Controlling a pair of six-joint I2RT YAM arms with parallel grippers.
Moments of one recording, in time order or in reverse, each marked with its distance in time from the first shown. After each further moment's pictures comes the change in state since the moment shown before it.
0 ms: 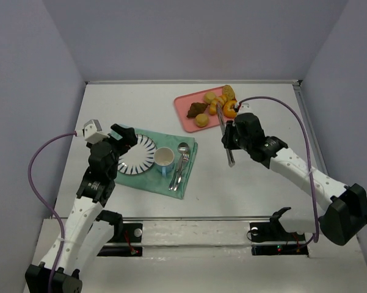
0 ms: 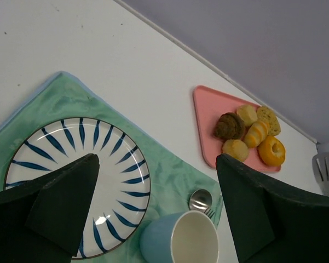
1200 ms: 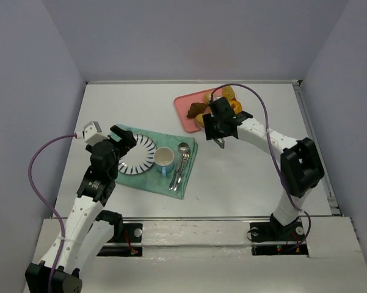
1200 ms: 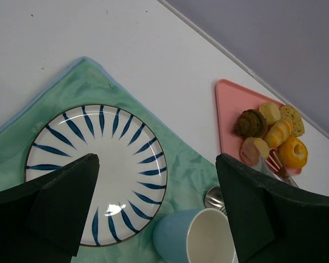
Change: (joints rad) left arm 0.000 0.031 0.002 -0.072 -0.051 -0.021; right arm -0.022 0.519 0.438 -0.164 -0.045 -0.154
